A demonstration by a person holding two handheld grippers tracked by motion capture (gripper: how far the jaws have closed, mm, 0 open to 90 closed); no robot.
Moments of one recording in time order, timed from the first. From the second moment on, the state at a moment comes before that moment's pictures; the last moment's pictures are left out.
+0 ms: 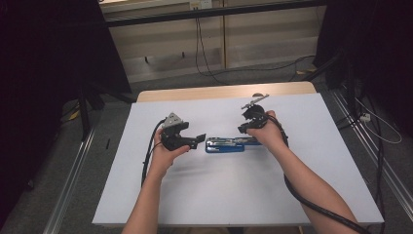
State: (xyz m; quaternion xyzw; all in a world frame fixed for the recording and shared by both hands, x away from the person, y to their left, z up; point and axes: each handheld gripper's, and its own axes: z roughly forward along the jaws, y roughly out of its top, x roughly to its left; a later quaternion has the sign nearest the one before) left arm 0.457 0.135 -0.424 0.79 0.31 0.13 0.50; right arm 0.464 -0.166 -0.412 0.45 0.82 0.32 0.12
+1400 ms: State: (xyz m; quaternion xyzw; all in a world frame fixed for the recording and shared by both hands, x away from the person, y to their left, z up) left arm 0.455 0.137 -0.427 0.80 0.32 0.13 0.50; right arm 0.375 -0.173 -0.449 0.33 0.89 0.31 0.09
